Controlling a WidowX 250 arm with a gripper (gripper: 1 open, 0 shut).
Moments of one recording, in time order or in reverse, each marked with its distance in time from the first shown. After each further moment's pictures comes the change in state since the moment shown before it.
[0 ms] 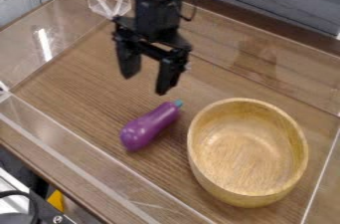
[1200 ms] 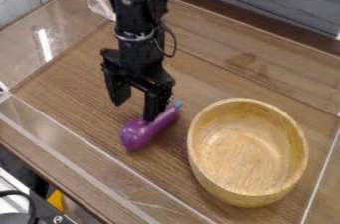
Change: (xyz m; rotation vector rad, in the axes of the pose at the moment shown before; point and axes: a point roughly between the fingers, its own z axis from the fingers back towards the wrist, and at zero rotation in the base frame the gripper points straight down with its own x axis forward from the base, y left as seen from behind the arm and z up) arm -0.005 0.003 -0.042 -0.003 -0.057 -0.009
